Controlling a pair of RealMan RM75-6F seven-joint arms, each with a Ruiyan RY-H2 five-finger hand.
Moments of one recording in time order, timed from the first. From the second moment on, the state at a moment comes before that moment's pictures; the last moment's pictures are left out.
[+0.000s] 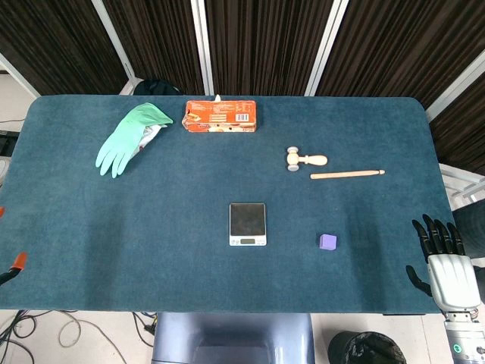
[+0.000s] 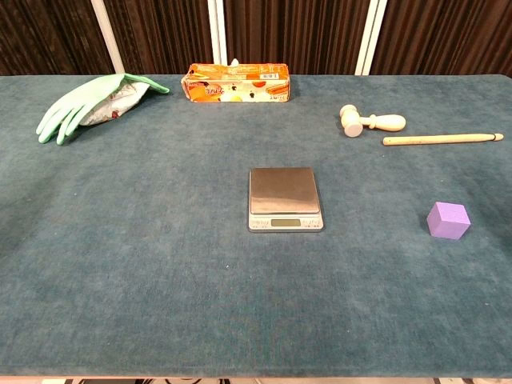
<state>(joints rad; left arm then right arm) 0.00 -1.12 -0.09 -1.63 1.47 1.62 0.05 0.06 -1.14 0.06 -1.65 -1.53 1.52 -0.19</state>
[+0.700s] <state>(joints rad) 0.00 -1.10 -0.09 -1.63 1.47 1.63 0.02 0.06 -1.14 0.05 -1.69 -1.51 1.49 -0.18</state>
